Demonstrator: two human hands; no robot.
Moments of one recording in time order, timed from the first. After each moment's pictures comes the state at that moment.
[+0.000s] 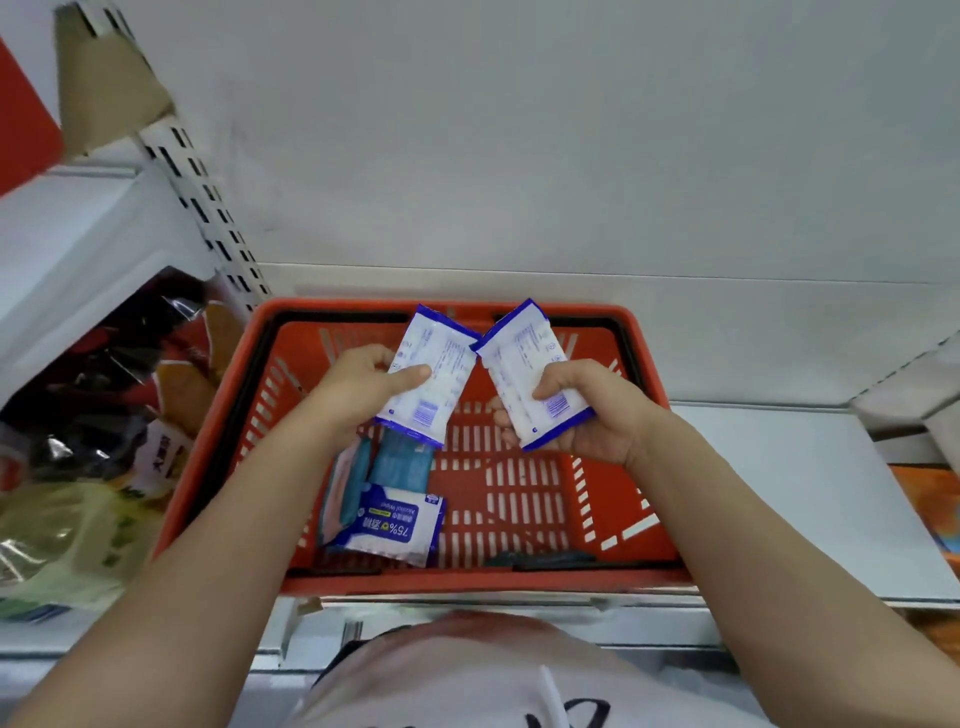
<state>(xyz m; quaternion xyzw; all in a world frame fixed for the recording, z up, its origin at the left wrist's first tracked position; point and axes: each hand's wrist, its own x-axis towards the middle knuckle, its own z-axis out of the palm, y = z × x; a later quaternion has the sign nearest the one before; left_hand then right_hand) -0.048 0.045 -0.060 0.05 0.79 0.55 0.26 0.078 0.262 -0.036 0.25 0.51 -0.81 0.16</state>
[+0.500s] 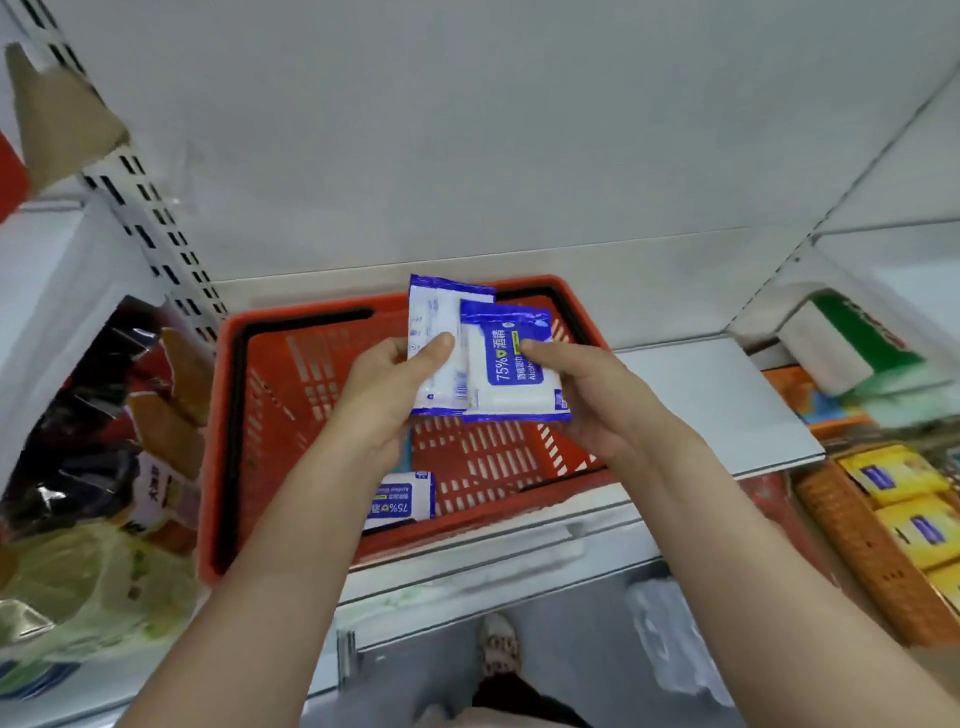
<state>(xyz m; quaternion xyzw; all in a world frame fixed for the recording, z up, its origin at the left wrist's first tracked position) 0.031 0.044 0.000 0.04 0.62 0.71 0.35 0.151 0.186 0.018 0.30 0.49 -0.82 -0.06</state>
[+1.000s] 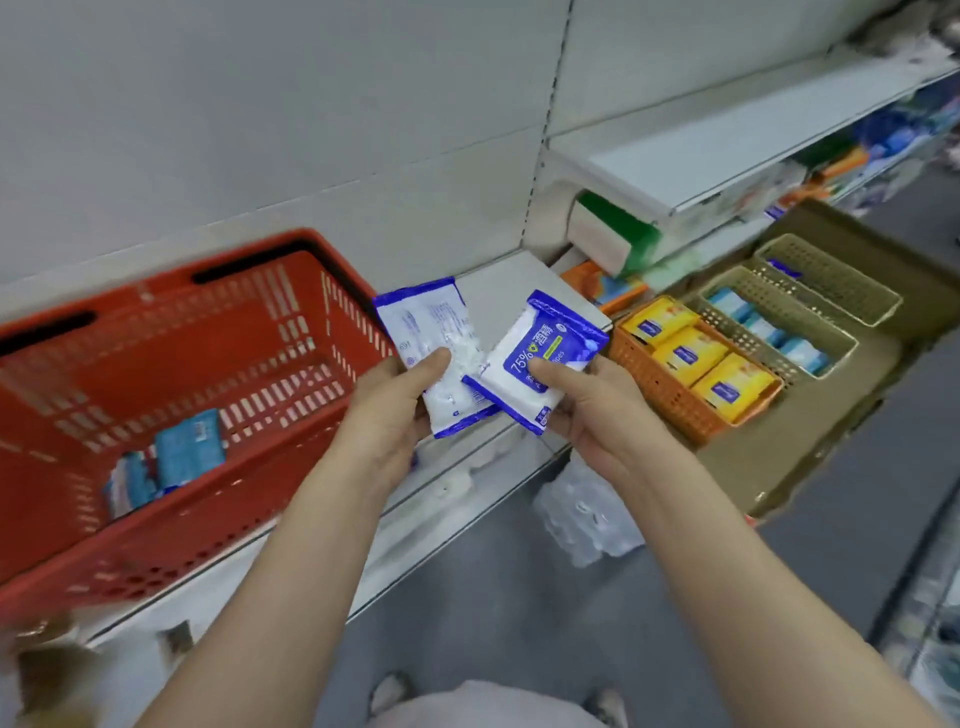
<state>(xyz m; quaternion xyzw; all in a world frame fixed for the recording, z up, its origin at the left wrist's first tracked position) 0.230 0.135 -0.022 0.15 0.56 0.64 0.50 0.394 0.220 -0.008 0.47 0.42 -0.71 -0.30</state>
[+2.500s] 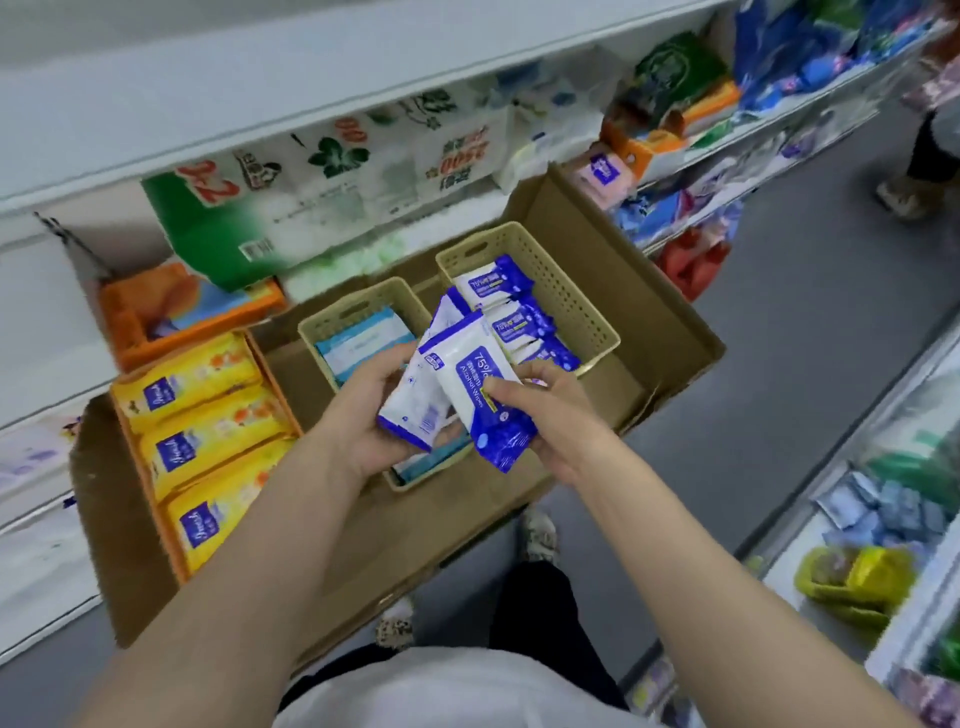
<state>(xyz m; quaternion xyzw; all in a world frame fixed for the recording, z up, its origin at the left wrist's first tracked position) 0.746 0.720 -0.093 -0.03 0.46 0.55 0.70 0.905 0.798 -0.100 0.54 0.39 -0.72 -0.20</state>
